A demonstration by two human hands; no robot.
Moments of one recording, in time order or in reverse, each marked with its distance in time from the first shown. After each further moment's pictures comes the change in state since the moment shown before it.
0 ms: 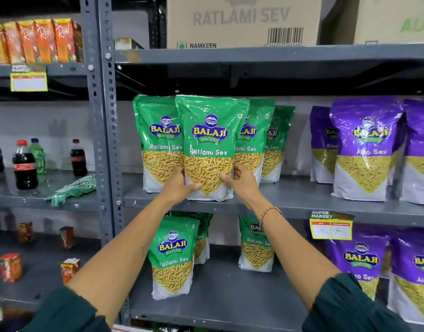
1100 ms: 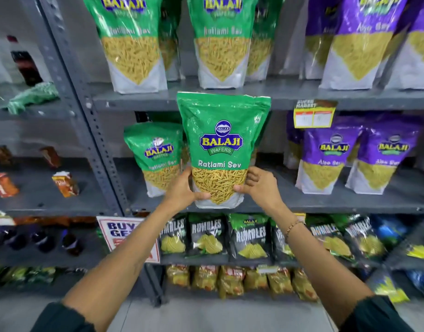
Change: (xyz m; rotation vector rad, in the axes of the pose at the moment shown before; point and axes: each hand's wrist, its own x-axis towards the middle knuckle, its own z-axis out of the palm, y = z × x) left_hand -0.182 -0.107 0.119 -0.054 -0.301 -0.113; right_hand -0.221 0.144 -0.029 0.126 -0.027 0.332
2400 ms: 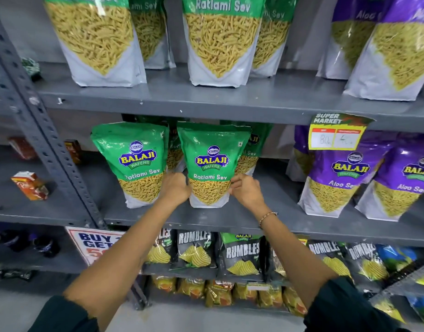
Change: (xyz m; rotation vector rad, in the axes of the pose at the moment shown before) left_hand 0.110 -0.001 0.029 0.455 0.014 -0.212; right_hand 0.132 0.060 0.000 -0.535 0.008 0.137
